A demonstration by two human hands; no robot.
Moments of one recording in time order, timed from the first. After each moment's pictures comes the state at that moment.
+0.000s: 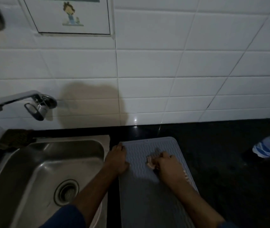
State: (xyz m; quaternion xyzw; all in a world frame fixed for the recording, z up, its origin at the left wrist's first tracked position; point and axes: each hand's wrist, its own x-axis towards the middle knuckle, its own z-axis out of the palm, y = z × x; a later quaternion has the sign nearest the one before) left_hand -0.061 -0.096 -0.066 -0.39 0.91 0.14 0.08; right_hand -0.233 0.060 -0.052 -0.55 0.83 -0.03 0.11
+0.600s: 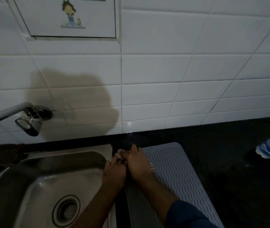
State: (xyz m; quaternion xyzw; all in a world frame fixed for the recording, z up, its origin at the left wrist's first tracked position) left_hand -0.044 -0.108 -0.066 -0.38 0.92 0.11 0.06; right_hand -0.153 -0.078 -0.076 -0.56 0.82 -0.10 0.09
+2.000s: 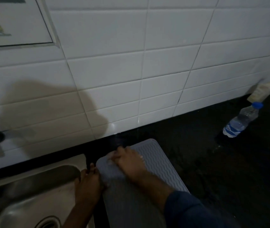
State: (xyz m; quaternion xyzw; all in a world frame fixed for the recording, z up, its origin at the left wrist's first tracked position) left_hand -0.045 -0.098 -0.073 -0.46 0.88 0.07 0.10; right_hand -0.222 -0.034 -0.089 -0.63 0.77 -0.07 0.00
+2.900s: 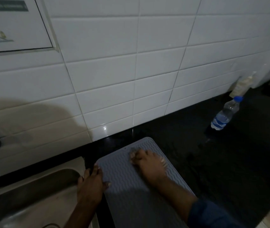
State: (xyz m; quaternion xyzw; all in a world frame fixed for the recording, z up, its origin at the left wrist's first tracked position) left_hand -0.044 -0.103 -0.074 -0.39 0.91 0.09 0.13; right_hand -0.234 0.049 -0.074 -0.55 0.84 -0.02 -0.01
